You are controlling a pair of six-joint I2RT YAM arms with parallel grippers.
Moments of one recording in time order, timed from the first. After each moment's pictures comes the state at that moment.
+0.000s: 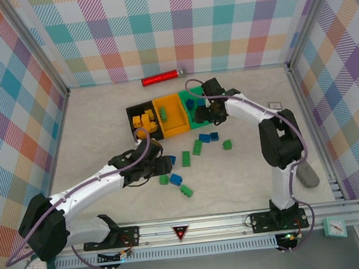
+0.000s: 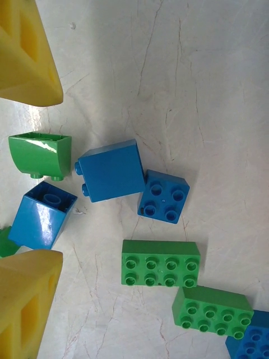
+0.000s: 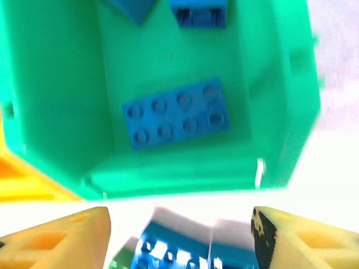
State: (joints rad) left arm -0.76 1.24 0.78 -0.56 -0.10 -0.76; right arm 0.45 1.93 1.49 -0.67 -0.06 0.36
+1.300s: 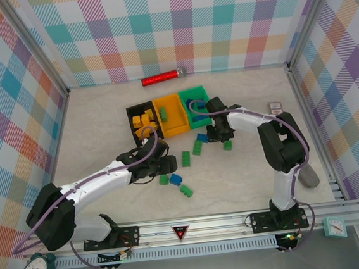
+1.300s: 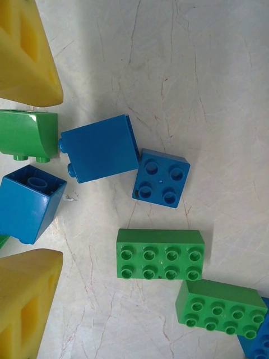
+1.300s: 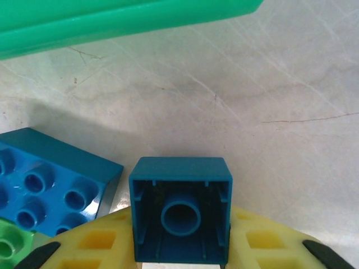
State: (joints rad) left arm -0.78 1.33 0.80 -0.51 -0.08 -0.76; right arm 0.47 1.90 1.25 -0.63 0.00 0.36
